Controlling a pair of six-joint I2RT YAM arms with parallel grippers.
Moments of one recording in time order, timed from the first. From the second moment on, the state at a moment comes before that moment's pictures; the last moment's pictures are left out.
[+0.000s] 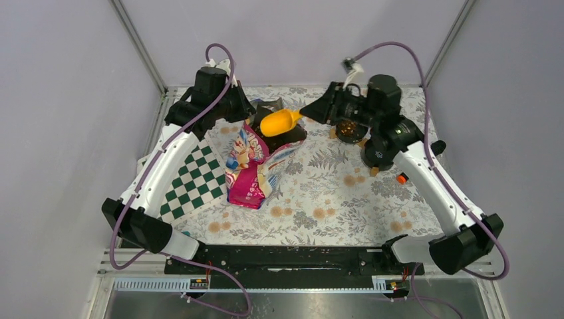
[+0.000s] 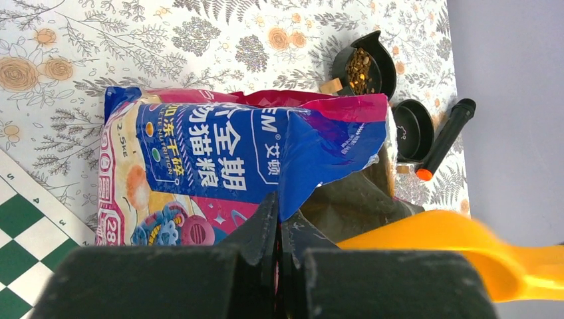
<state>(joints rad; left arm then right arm) -0.39 1.45 1.63 -0.74 0.13 -0.54 0.41 1.29 1.36 -0.16 -0.60 0.64</state>
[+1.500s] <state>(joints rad) -0.44 1.56 1.76 -0.81 0.06 -0.52 0.58 1.75 1.39 -0.07 -0.77 0.75</state>
